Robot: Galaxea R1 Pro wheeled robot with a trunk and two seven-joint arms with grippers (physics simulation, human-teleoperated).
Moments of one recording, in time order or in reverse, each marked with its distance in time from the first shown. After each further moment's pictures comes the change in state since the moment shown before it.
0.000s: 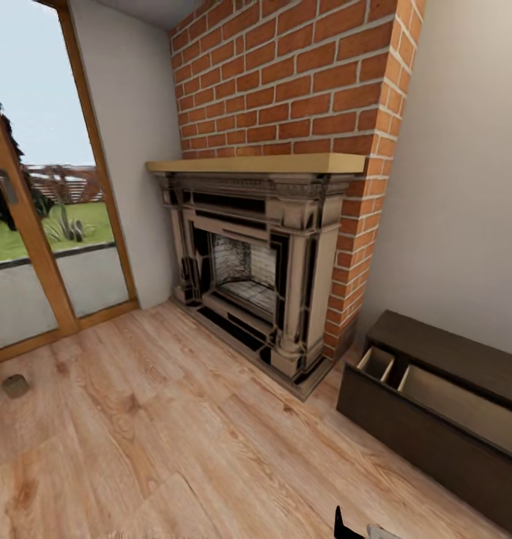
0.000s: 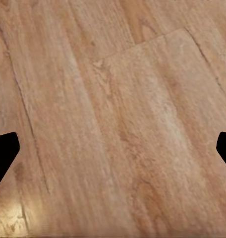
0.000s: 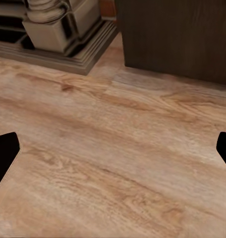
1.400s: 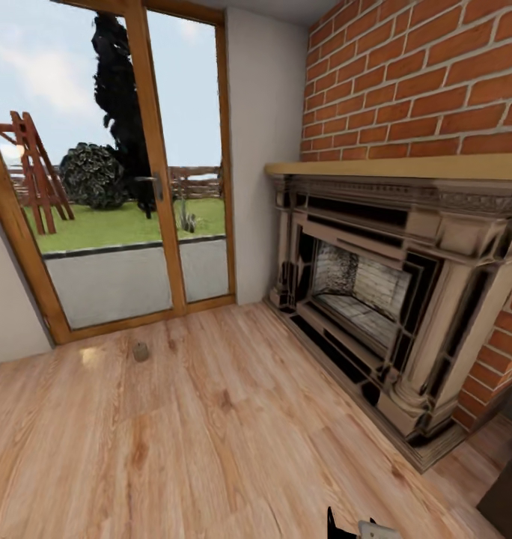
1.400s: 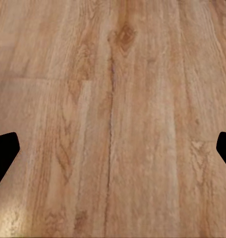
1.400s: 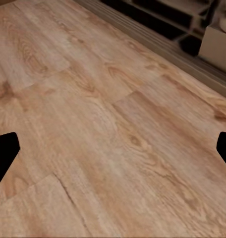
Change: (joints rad) left arm 0.064 -0.023 -0.002 -0.004 -0.001 -0.266 -0.011; right arm 0.000 -0.004 -0.002 0.004 0.160 0.004 0.000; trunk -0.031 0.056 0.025
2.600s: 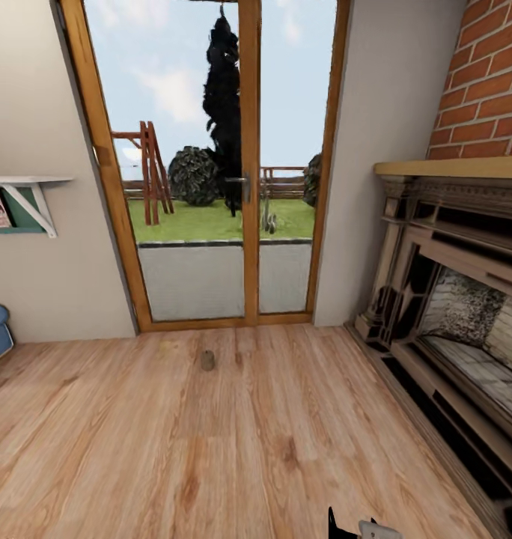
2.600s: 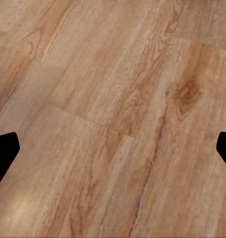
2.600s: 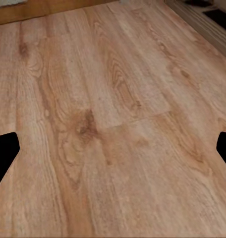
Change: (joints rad) left arm 0.000 0.000 0.000 0.003 0.002 0.008 0.001; right arm 0.000 -0.003 -0.002 0.000 0.000 -0.001 -0.001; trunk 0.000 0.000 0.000
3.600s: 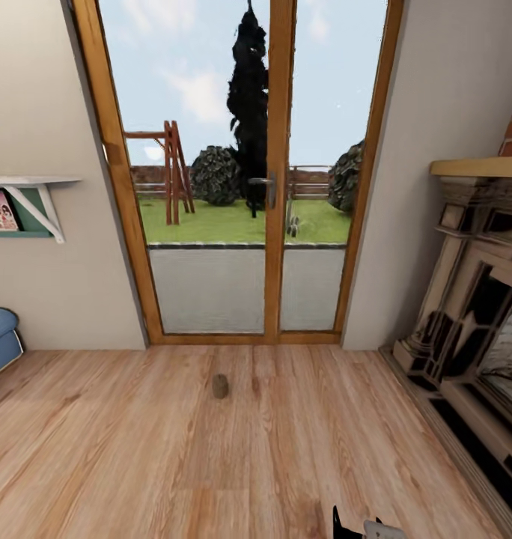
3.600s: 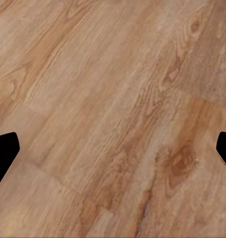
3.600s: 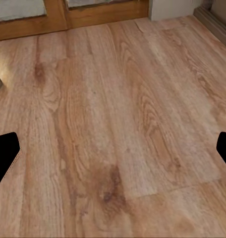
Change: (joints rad) left arm 0.000 -0.002 0.000 0.000 -0.001 0.002 -0.001; right arm 0.000 -0.017 -0.002 -0.001 -0.002 -0.006 0.001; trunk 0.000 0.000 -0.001
